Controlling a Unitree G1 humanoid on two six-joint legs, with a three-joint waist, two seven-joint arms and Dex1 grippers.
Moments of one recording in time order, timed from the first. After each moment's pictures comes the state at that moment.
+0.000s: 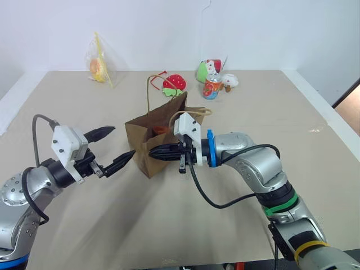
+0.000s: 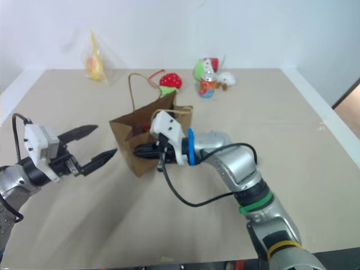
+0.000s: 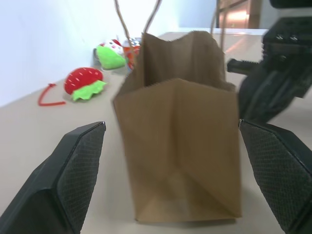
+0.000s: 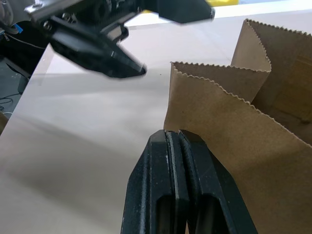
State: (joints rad) left arm -0.03 0.67 0.29 -0.55 -0.63 0.40 -0.72; right arm -0.75 -0.40 0.34 -0.21 0.44 0.71 0.90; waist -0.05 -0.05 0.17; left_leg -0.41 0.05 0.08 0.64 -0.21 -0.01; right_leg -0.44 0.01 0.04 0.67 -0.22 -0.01
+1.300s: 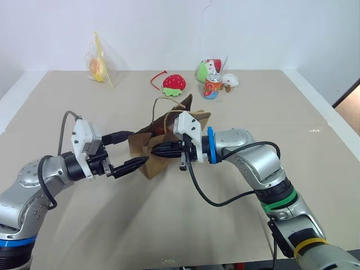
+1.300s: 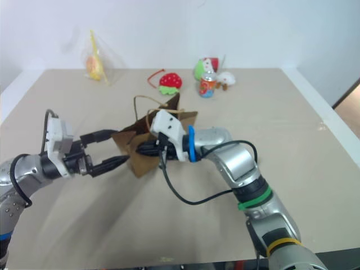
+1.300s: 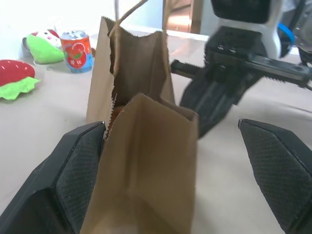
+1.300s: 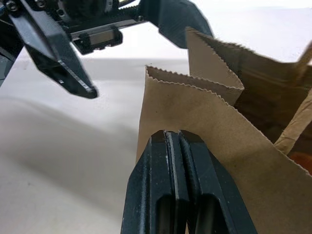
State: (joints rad) left arm -0.16 0.71 0.21 -0.46 -0.74 0.51 -0.86; right arm -0.76 -0.41 0.35 -0.19 0.37 0.69 0.94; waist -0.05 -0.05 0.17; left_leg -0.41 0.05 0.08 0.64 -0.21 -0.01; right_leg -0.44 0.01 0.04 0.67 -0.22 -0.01
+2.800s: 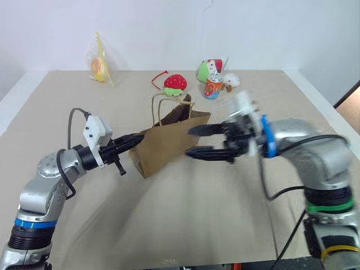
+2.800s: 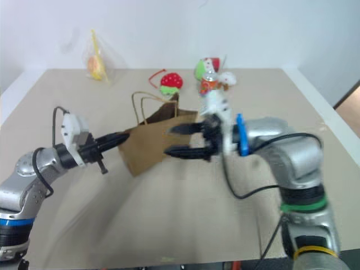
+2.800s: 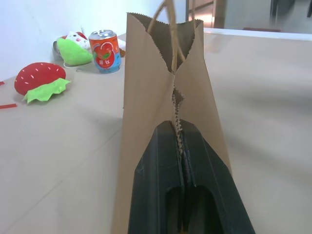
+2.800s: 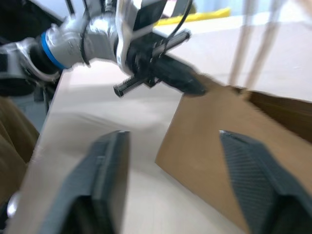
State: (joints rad) left arm -0.29 0.62 0.11 -0.27 -0.54 0.36 -0.85; right arm -0.70 -0.66 0.02 -0.35 0.66 0.89 1.09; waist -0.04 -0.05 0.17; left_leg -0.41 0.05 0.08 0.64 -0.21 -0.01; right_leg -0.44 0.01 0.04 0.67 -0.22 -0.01
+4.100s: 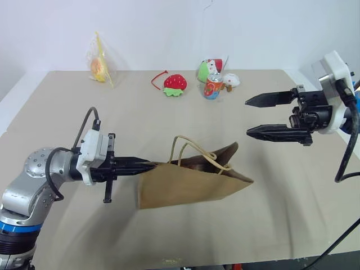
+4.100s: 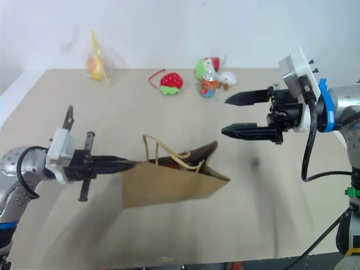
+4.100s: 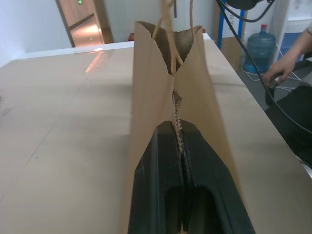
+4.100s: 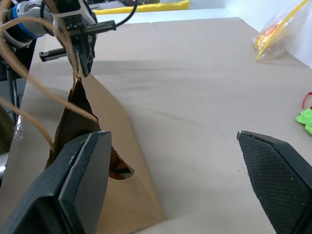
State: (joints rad) left arm -0.26 0.75 0.09 -0.36 -0.66 0.31 -1.27; right arm -0.75 -1.05 -0.13 -0.12 0.70 0.76 1.36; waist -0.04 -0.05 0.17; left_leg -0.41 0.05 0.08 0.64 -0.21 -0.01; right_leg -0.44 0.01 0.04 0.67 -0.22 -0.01
